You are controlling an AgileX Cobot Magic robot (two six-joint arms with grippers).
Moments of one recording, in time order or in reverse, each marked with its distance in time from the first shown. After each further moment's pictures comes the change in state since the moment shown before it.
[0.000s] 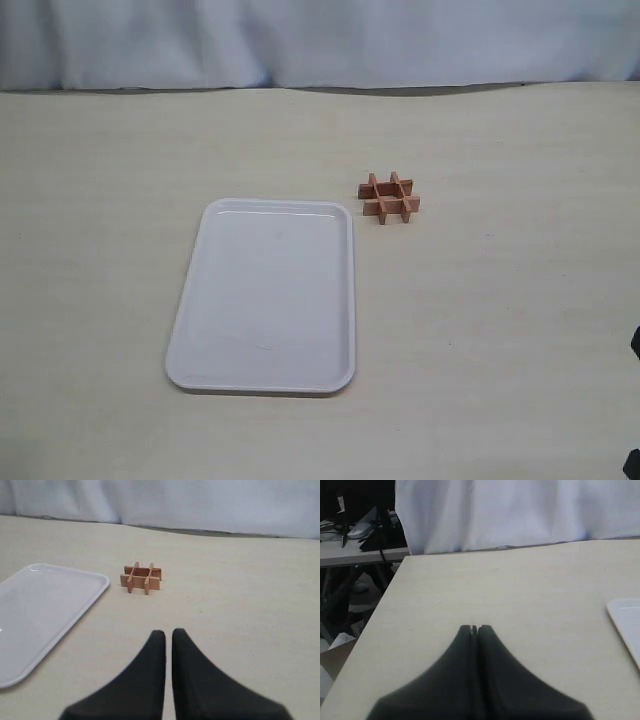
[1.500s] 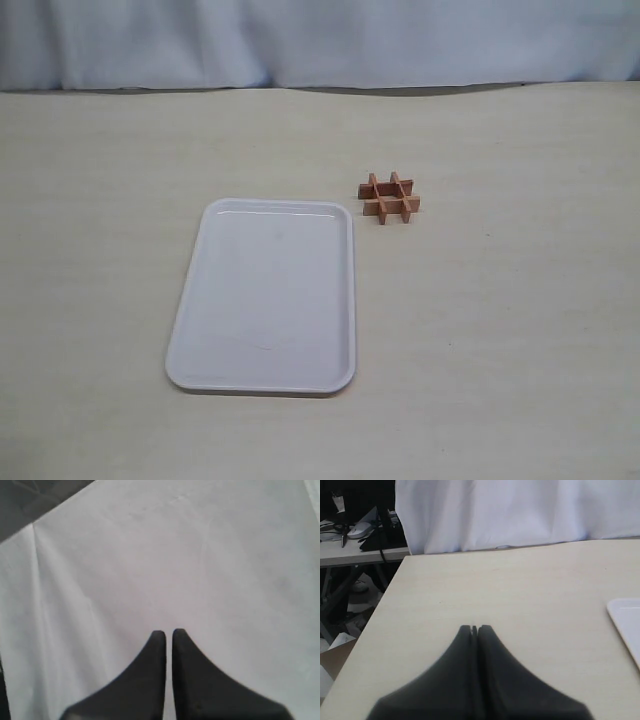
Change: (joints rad) left arm 0.000 0.000 0.000 0.000 0.000 0.000; right arm 0.000 0.176 -0.258 0.170 -0.670 0.296
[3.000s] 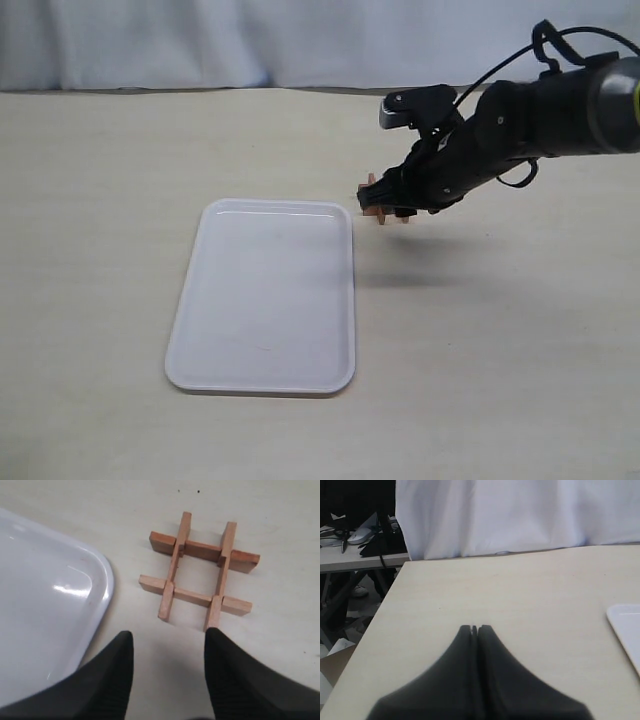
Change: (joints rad) left arm 0.000 0.000 0.000 0.000 -0.019 0.000; right arm 0.147 1.762 -0.912 -0.136 0.659 -0.280
